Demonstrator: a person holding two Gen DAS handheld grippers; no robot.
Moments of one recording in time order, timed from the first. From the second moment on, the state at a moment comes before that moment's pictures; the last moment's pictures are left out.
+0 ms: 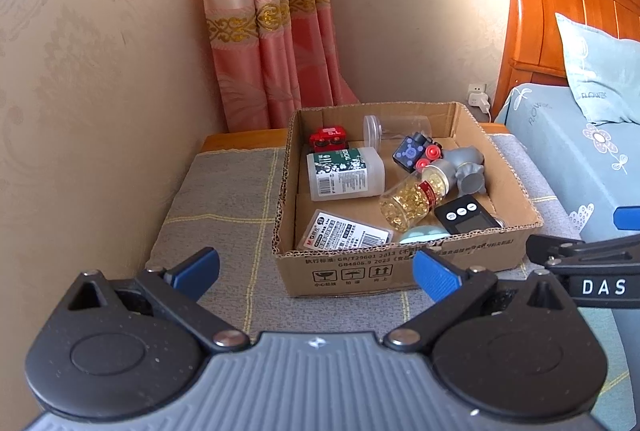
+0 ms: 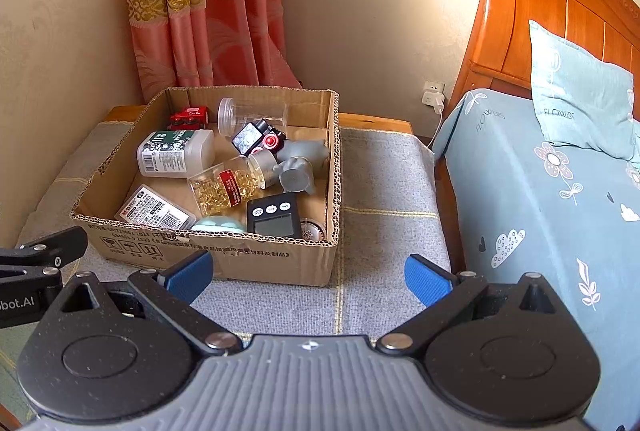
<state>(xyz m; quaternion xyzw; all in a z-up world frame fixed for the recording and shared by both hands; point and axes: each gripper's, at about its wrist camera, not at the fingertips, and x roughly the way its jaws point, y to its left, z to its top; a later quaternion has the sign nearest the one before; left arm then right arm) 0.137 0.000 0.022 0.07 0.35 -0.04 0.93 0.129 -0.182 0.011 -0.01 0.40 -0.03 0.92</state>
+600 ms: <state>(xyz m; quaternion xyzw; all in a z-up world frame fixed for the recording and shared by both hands) 0.135 -0.001 0.023 0.07 0.35 -0.04 0.93 0.126 -0.182 0.013 -0.01 0.40 -0.03 0.92</state>
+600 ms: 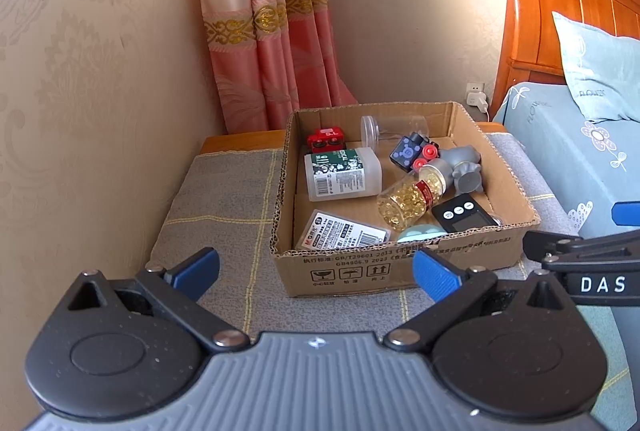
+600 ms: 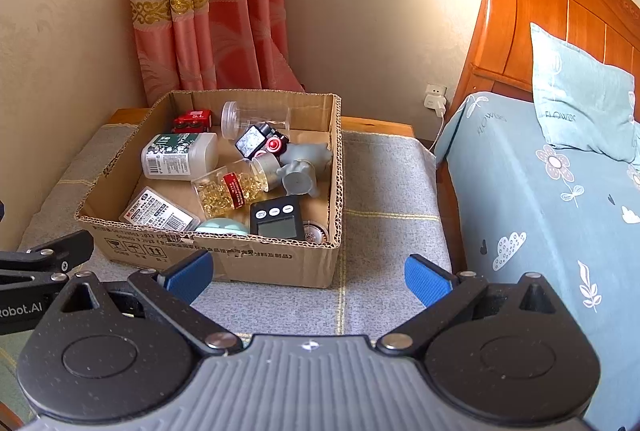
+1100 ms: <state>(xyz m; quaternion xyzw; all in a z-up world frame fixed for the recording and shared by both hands) 0.134 -0.001 0.024 0.07 0.35 -0.04 0.93 0.125 -0.181 0.015 -0.01 0.39 -0.03 0.92</state>
